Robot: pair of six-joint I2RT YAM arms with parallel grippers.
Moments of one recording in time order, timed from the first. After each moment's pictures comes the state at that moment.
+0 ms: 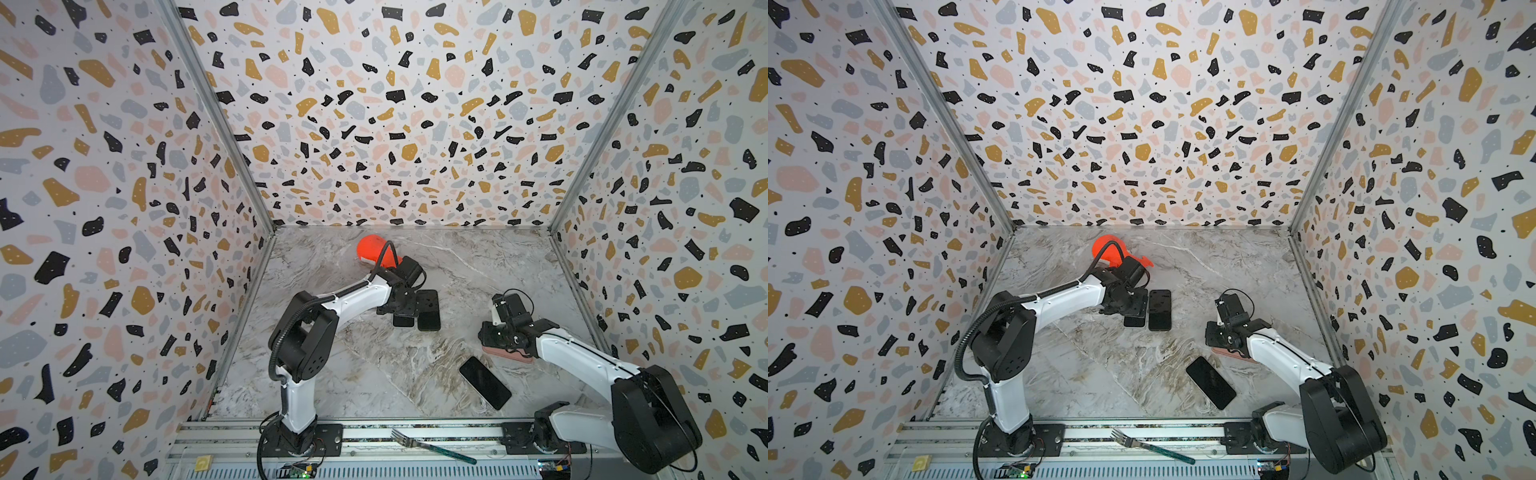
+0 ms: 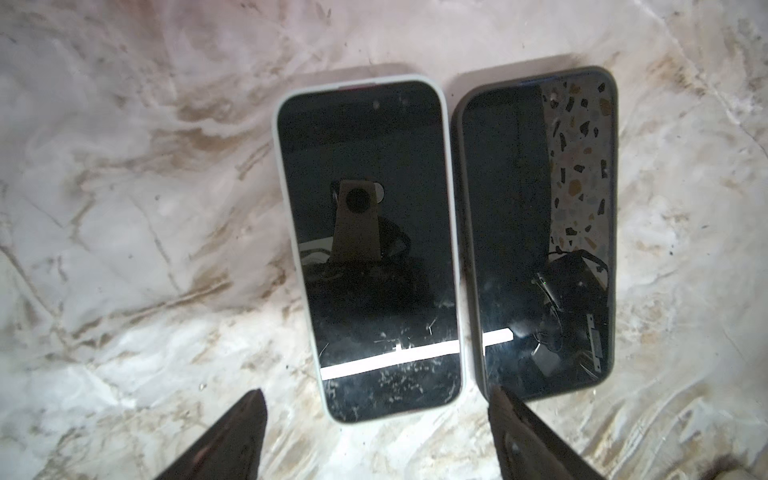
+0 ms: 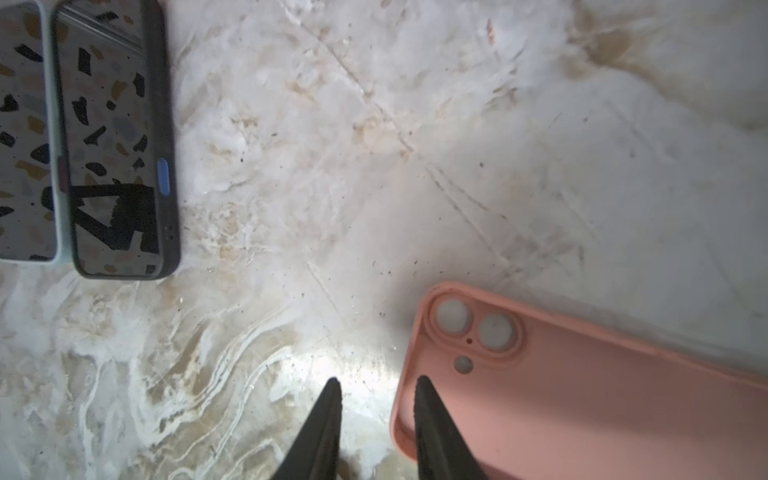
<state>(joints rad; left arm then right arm) -0.67 1.87 1.37 -0.74 -0.05 -0.49 0.41 1.27 0.60 -0.41 -0.08 0.46</state>
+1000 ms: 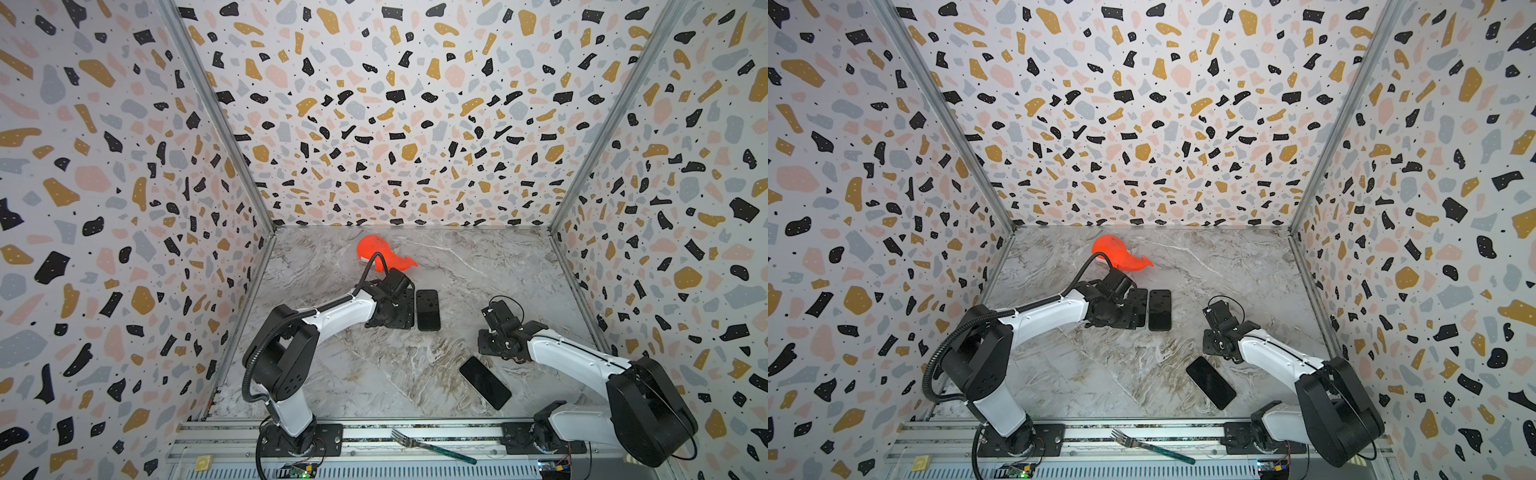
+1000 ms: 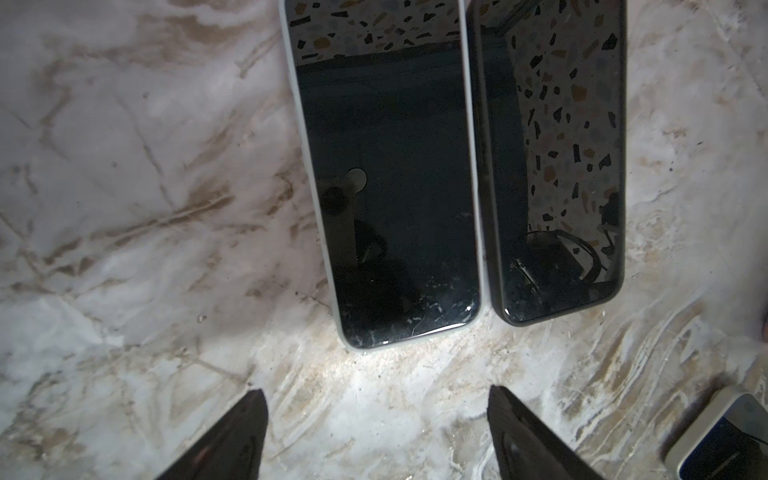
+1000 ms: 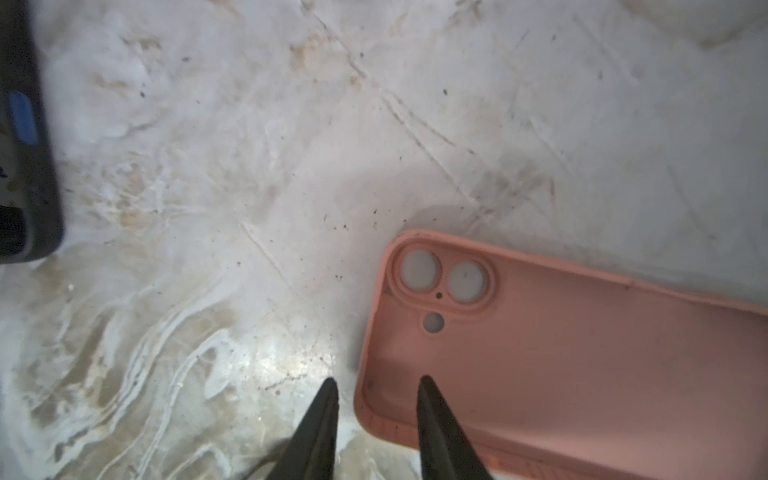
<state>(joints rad) -0.66 1.72 1.14 -0.63 0.02 -0.48 0.51 1.31 0.59 -0.48 0.10 0.54</state>
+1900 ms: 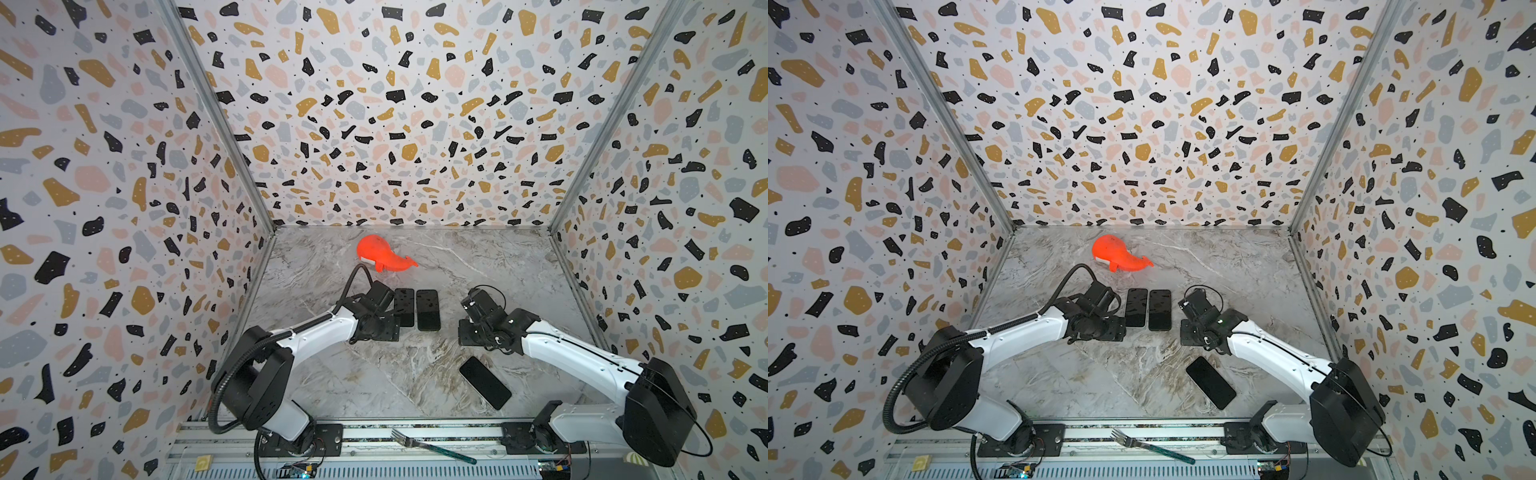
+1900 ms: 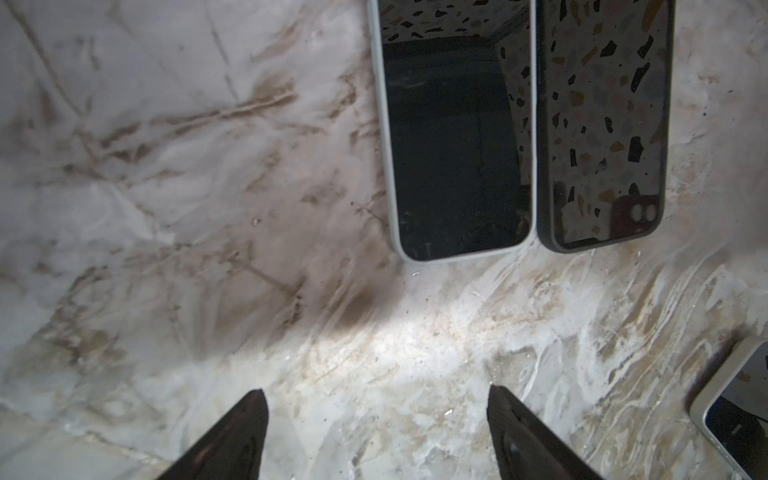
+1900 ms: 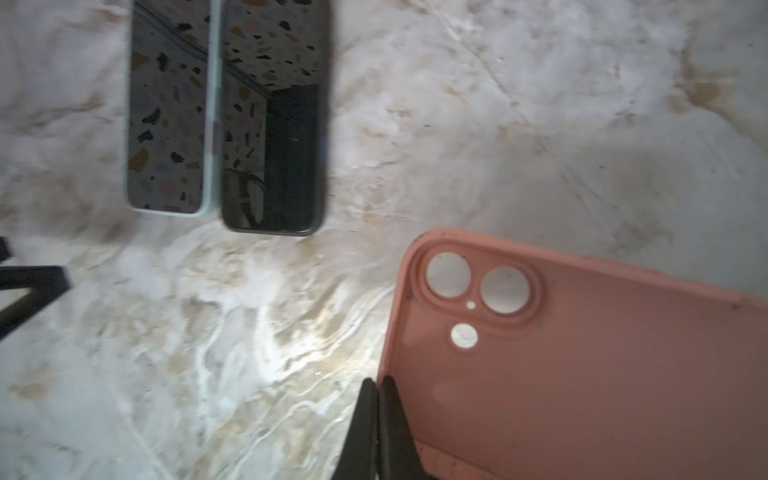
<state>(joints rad) -0.62 1.50 0.90 -0.57 0.03 -0.50 0.78 1.28 0.86 -0.64 0.09 0.68</state>
